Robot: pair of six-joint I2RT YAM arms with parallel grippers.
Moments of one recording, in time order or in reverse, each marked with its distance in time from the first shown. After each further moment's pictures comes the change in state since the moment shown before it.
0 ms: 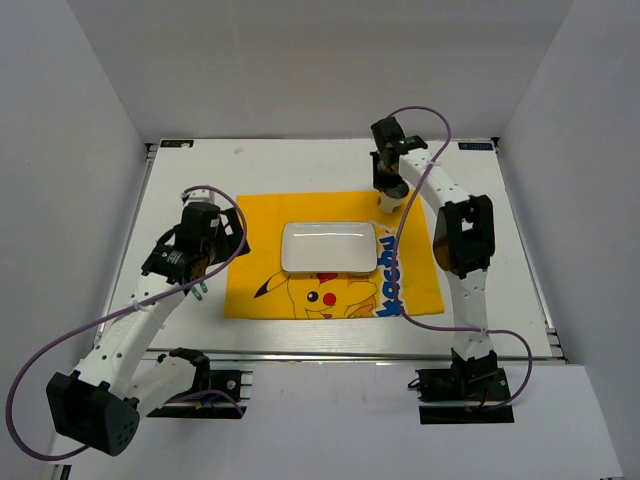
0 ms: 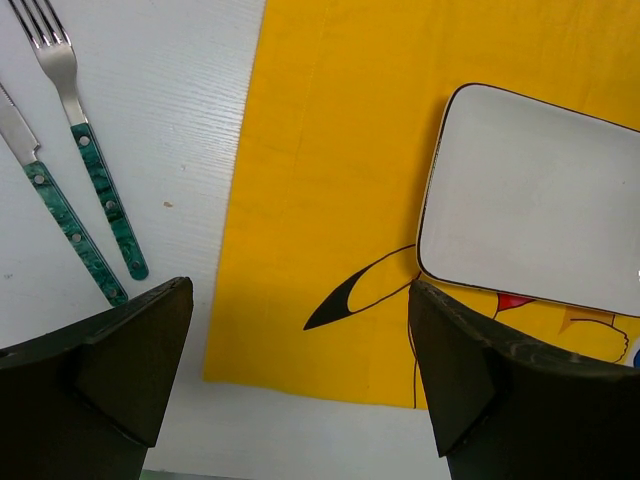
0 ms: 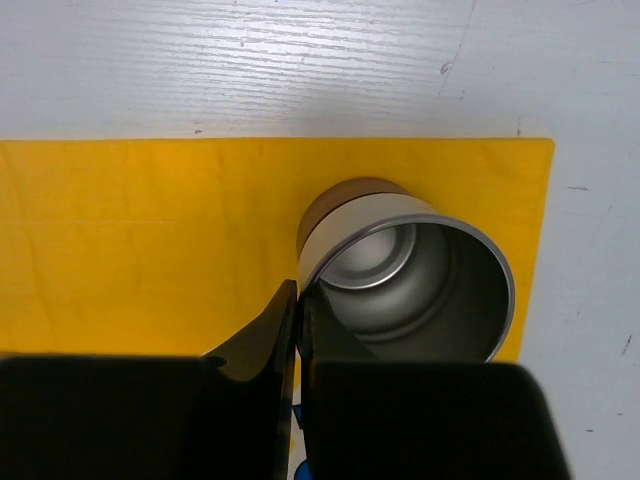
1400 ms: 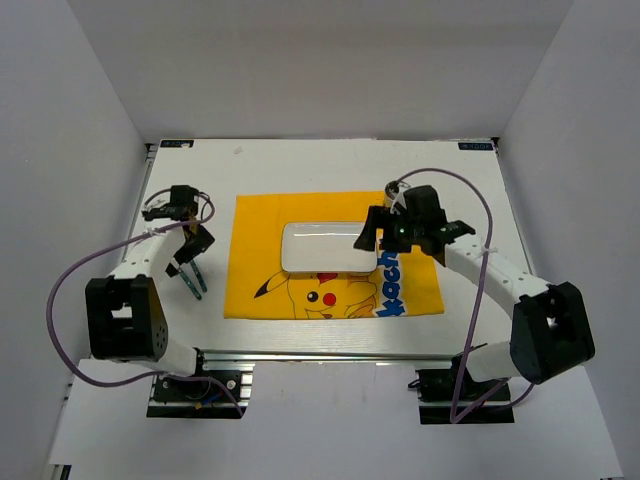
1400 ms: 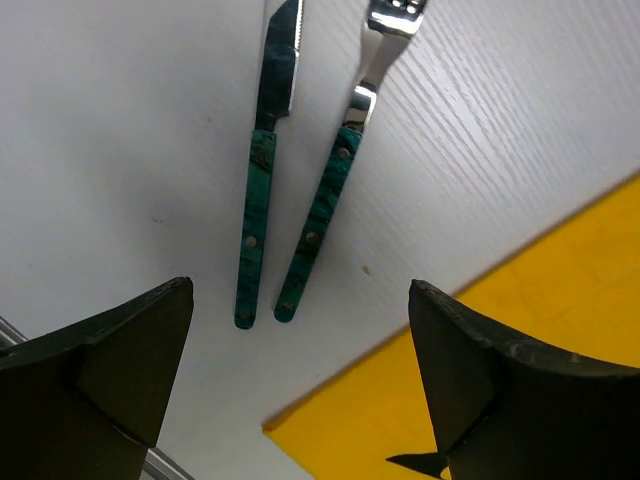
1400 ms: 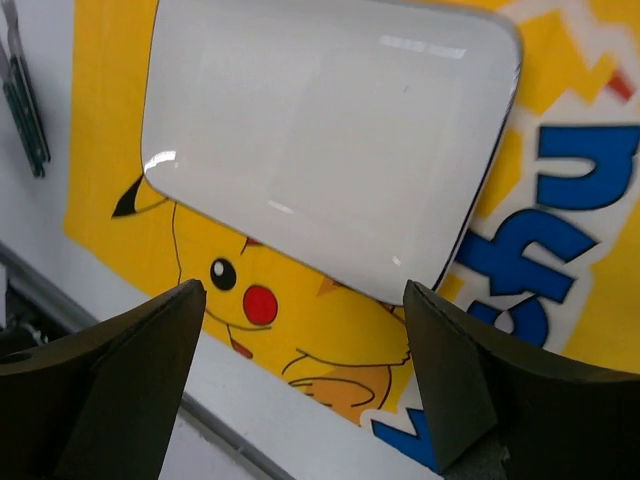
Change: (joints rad) left arm 0.312 0.448 0.107 -0.130 -0.189 -0.259; right arm 0.087 -0.857 -1.057 0.495 -0.435 0.166
